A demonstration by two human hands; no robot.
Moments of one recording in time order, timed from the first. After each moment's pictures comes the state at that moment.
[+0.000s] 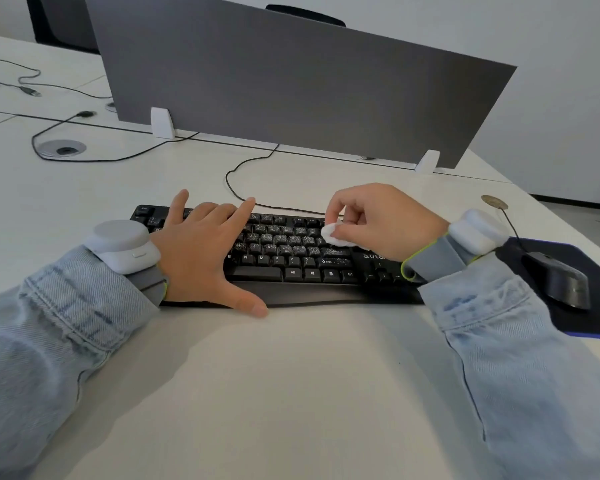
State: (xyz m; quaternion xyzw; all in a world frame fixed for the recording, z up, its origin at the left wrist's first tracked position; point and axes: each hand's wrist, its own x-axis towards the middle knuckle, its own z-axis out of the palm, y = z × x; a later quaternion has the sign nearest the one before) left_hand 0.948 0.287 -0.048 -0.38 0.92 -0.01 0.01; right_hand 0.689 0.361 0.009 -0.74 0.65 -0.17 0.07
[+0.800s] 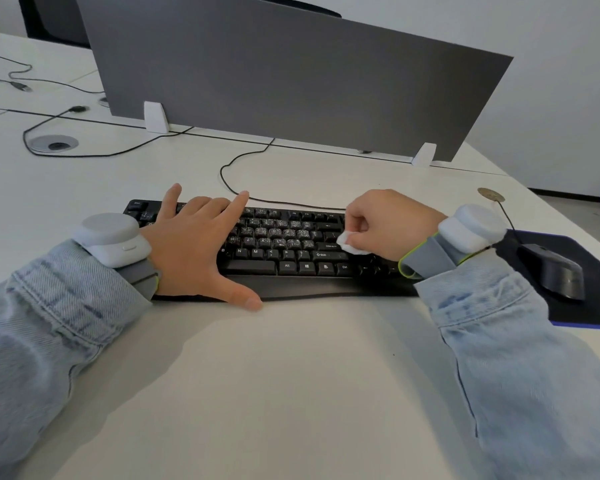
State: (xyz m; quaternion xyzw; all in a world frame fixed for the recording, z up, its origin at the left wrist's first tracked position) left_hand 0.949 0.287 -0.047 -0.39 0.92 0.01 0.01; right_hand 0.682 0.368 0.006 -0.71 0.70 -0.03 0.01
